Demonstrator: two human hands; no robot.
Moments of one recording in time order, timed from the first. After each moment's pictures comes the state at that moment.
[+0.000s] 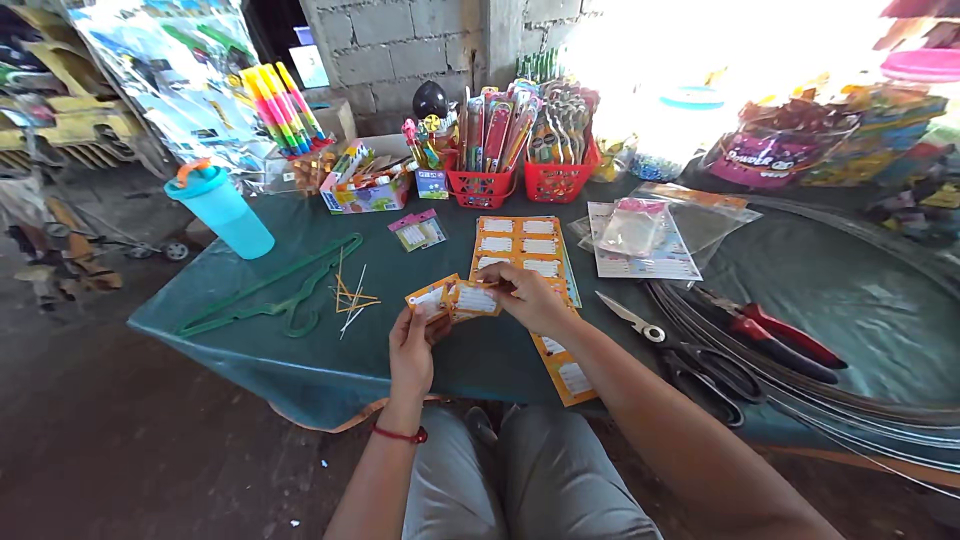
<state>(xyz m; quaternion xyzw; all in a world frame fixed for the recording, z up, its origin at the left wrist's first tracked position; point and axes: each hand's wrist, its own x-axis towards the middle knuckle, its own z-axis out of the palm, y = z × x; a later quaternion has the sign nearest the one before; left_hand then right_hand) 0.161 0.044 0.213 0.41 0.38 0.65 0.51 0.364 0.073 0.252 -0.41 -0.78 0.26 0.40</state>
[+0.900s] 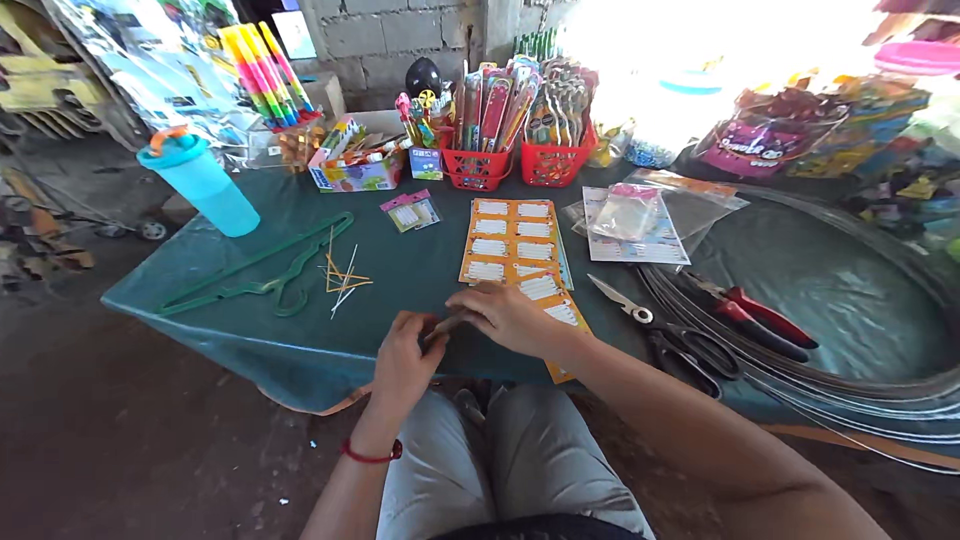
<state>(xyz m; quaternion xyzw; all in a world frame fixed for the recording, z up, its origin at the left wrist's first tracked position) 0.133 0.006 0.216 0.74 0.54 0.35 0.19 0.340 0.042 0.243 -0.35 -0.89 0.14 0.26</state>
